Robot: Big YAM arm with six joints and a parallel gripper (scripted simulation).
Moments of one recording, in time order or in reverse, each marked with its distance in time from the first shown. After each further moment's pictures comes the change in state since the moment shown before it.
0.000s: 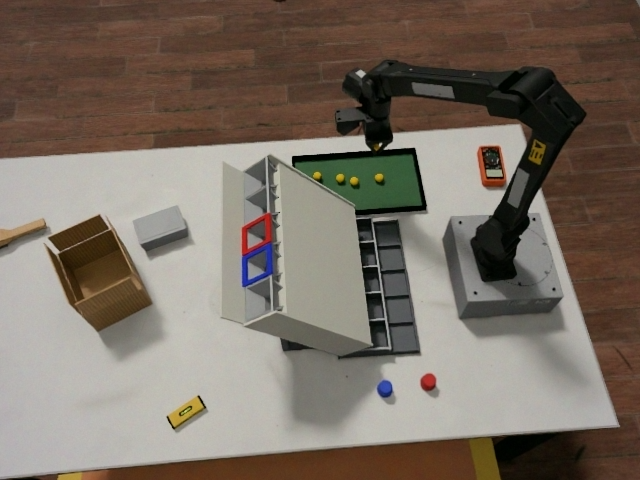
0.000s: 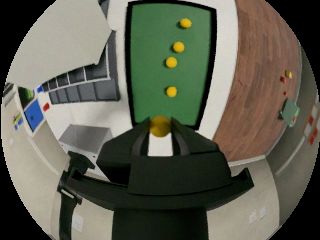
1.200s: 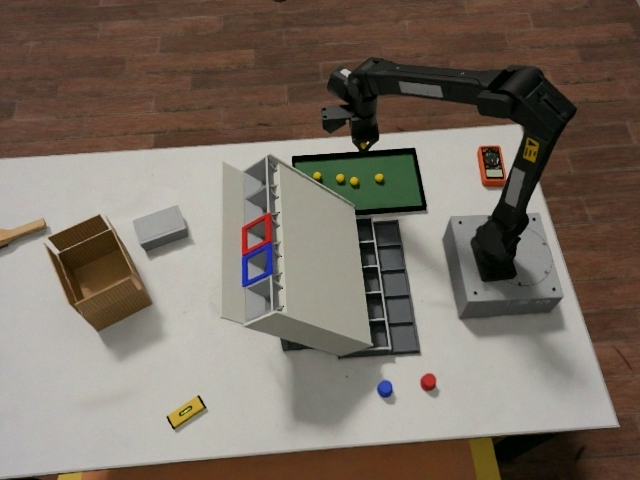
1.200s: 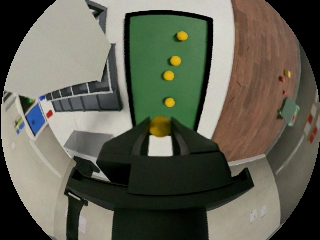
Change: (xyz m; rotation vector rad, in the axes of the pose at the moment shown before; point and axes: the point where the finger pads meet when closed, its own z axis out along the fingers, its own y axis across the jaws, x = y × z) arm -0.033 -0.003 -0.009 0.008 -0.002 0.017
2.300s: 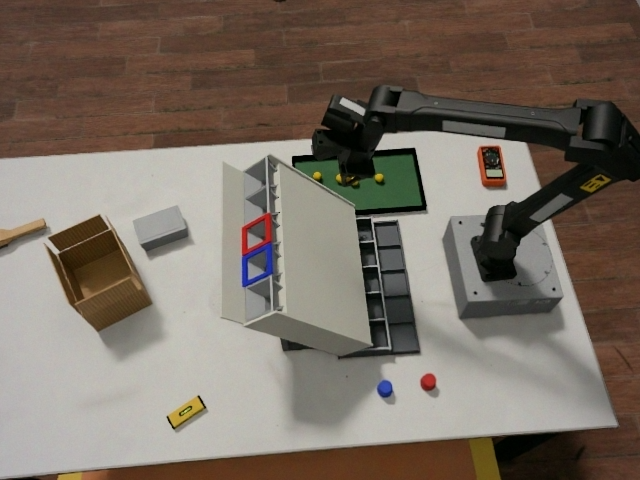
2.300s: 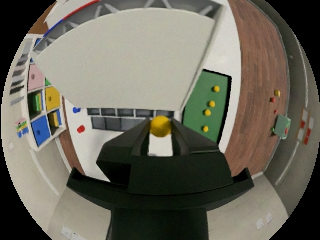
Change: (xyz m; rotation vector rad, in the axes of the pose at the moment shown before) arm -0.071 0.196 -0.128 0.039 -0.299 -0.049
